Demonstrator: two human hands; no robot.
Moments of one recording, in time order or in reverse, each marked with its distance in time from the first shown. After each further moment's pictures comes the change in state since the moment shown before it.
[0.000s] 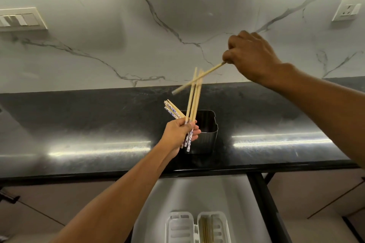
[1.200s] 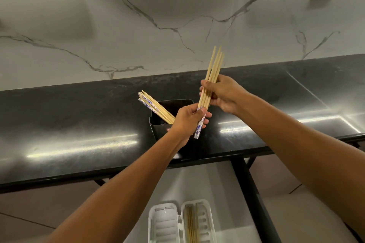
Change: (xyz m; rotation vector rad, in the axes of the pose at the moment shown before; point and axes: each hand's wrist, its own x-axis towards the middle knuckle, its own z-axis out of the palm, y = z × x) left_hand 0.013 -0.011 0.086 0.216 -0.145 0.112; right_hand -0.068 -0.043 0.069 1.803 -0.267 1.139
